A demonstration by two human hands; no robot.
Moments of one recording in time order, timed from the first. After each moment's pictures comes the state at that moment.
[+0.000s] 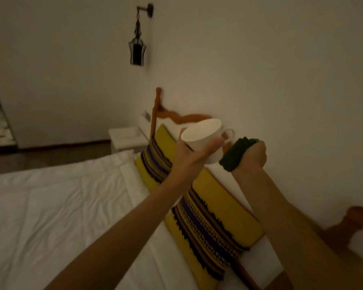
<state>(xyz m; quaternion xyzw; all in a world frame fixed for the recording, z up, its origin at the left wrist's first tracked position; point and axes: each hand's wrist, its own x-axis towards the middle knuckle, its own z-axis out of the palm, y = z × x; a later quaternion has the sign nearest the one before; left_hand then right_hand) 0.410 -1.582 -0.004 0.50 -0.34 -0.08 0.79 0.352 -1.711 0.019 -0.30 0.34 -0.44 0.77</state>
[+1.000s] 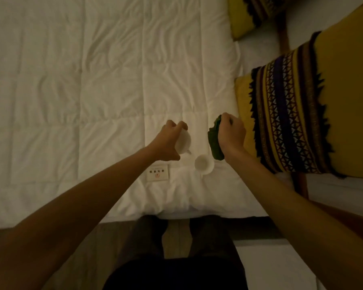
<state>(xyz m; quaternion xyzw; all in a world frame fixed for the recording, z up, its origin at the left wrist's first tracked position) 0.442 -1.460 -0.451 0.89 -0.20 -0.32 0.25 0.413 -1.650 -0.406 -0.77 0.40 0.03 0.50</state>
